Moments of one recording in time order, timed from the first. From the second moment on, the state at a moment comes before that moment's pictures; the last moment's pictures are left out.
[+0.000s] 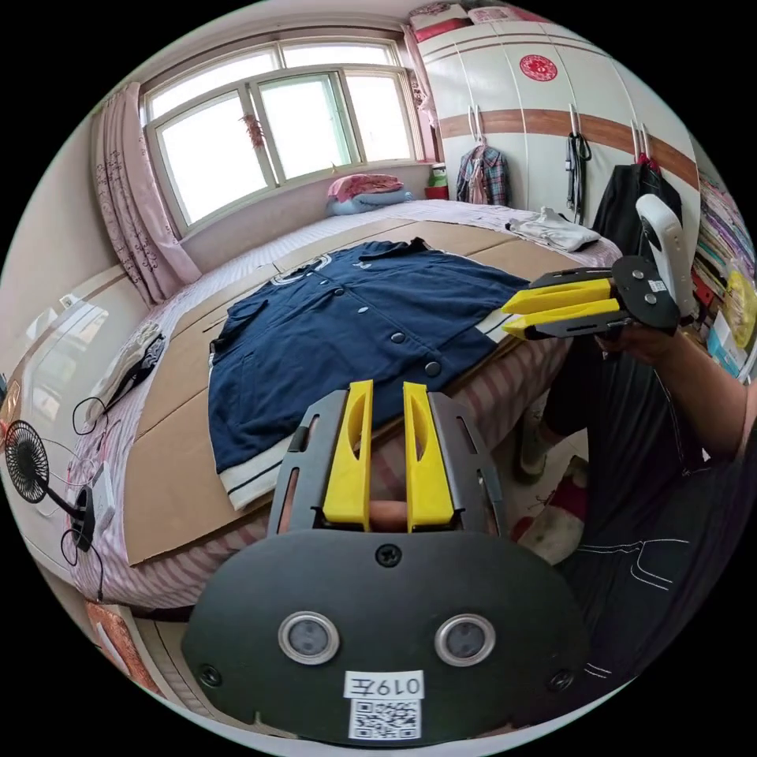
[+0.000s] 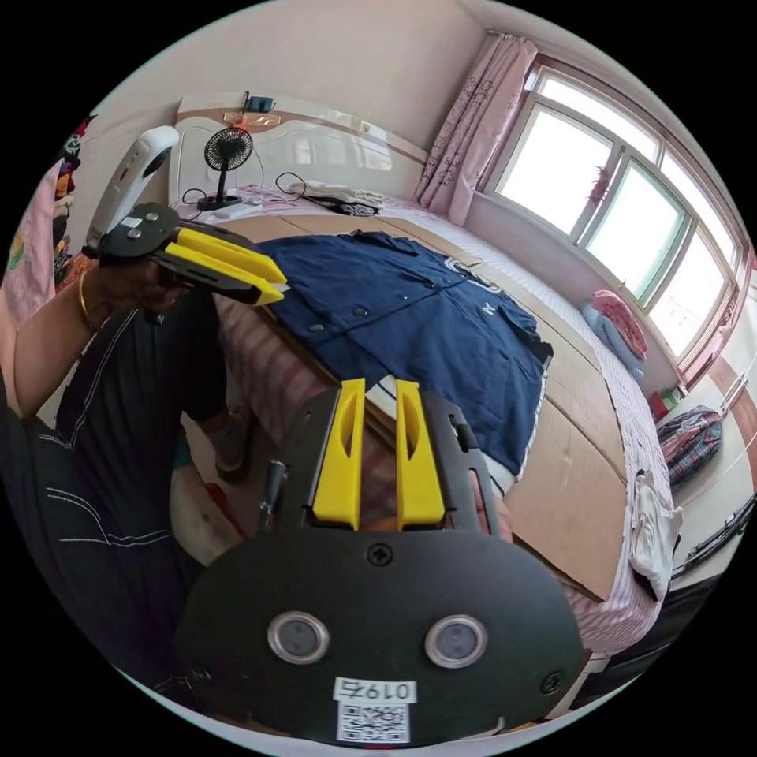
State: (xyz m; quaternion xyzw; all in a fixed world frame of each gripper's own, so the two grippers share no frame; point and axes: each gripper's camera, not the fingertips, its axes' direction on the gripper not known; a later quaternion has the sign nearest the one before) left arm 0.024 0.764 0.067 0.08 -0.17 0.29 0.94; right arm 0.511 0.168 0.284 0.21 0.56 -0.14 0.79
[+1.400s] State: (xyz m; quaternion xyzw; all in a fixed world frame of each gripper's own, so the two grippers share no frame) left arm 0.071 0.901 0.113 0.00 -0.15 0.32 0.94; right arm 0.436 0.254 0.562 0.13 0.63 -0.24 0.73
